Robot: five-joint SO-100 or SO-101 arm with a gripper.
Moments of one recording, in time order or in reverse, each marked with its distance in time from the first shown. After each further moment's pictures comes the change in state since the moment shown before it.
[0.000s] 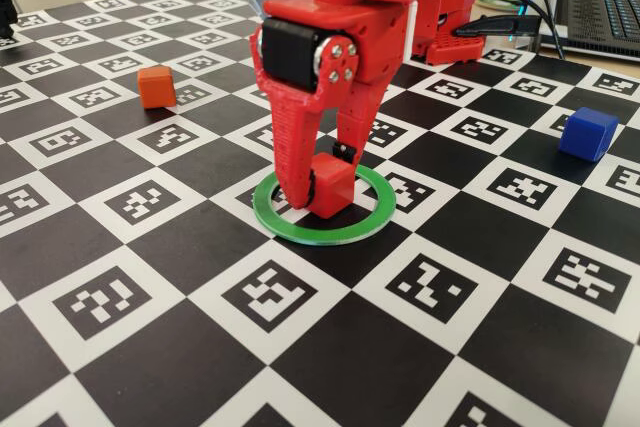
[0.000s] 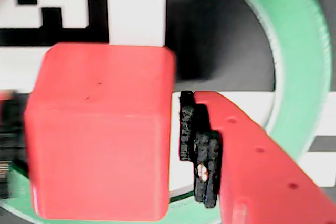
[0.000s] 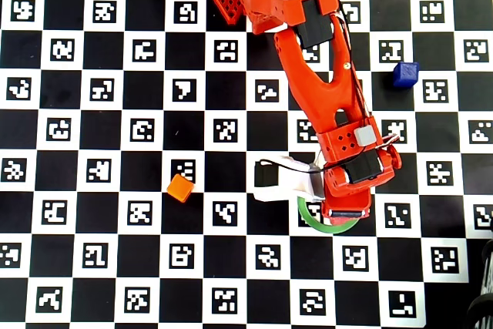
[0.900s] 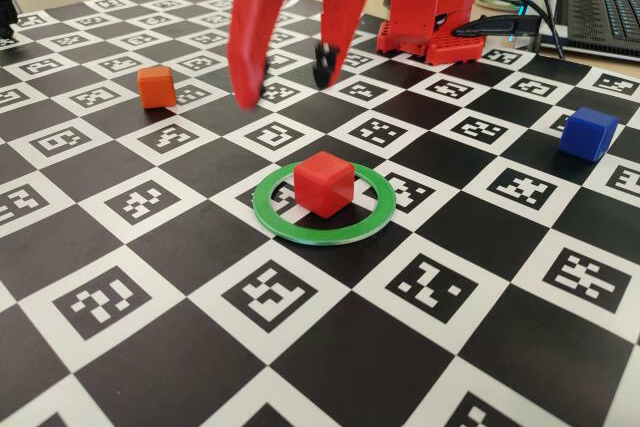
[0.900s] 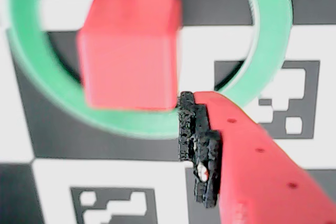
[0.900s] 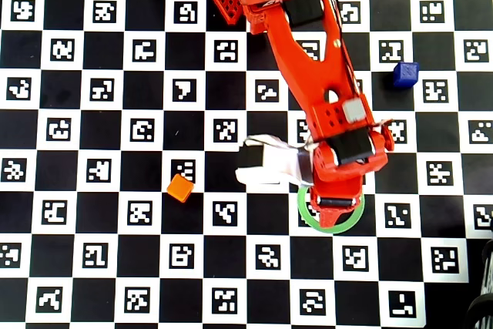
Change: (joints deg) arm 5.4 20.5 0.4 14.6 -1.2
